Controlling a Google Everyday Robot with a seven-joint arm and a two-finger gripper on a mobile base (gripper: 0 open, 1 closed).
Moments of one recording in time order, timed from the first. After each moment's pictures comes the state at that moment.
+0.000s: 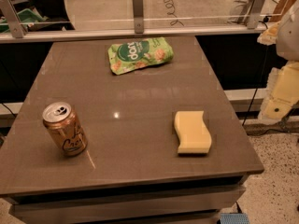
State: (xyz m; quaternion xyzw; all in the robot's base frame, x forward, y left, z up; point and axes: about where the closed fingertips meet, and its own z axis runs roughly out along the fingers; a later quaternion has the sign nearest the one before) arm 0.438 -0.217 0.976 -0.60 0.78 -0.03 0.16
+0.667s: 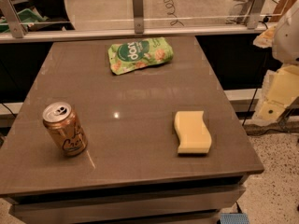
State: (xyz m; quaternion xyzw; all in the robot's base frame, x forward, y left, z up) arm 0.440 -0.209 0.971 -0.60 0.78 -0.02 0.17
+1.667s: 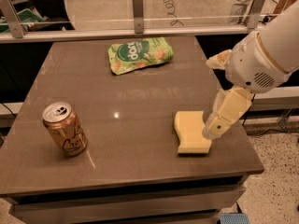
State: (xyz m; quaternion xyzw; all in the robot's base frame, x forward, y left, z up) arm 0.440 -0.123 0.928 -0.61 0.74 0.12 0.25
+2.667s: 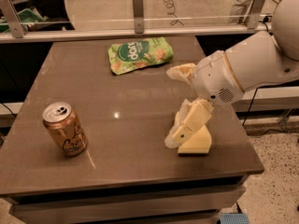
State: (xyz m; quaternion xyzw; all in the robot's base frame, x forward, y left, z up) arm 0.431 -0.037 0.914 -0.63 0.66 0.26 0.33
